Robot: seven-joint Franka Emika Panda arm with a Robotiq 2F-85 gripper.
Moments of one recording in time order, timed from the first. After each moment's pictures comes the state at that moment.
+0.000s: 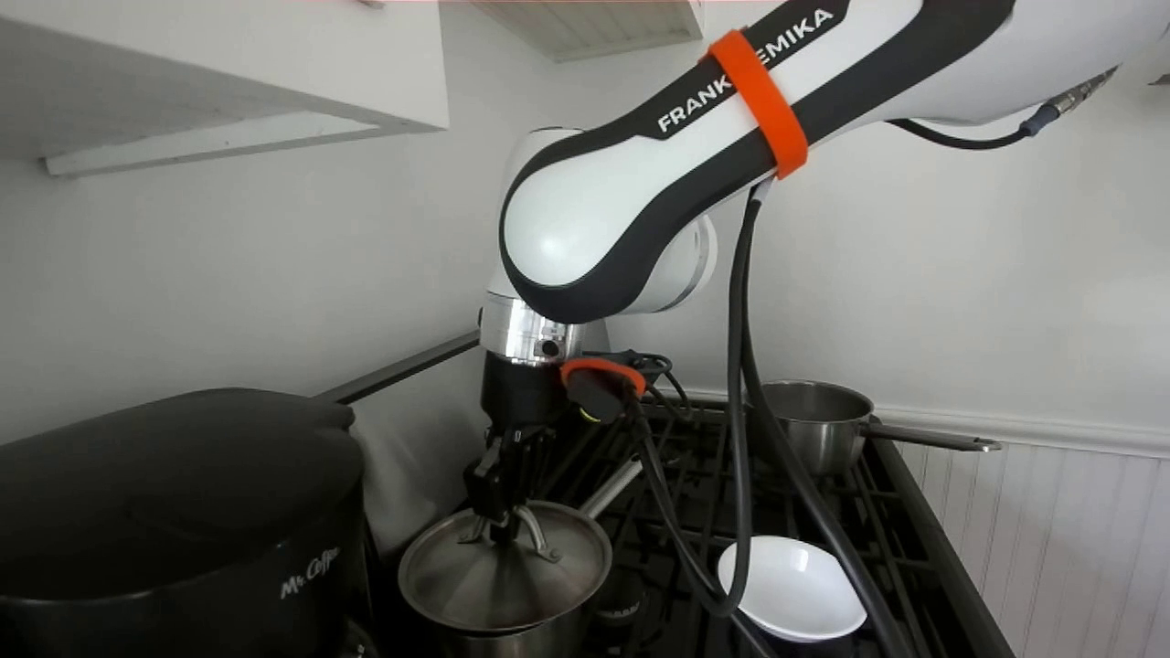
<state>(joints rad) 0.06 0.49 0.11 -1.62 0.08 2.27 -0.17</state>
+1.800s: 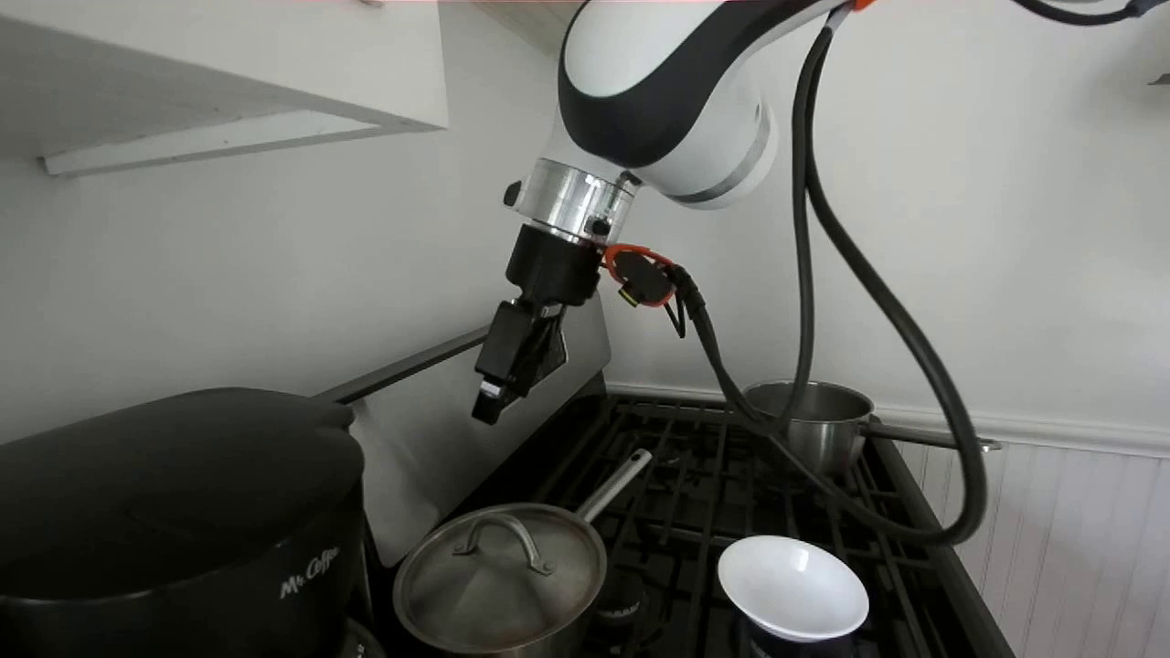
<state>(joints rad) -0.04 0.31 0.16 -1.68 0.23 2.33 -0.49</state>
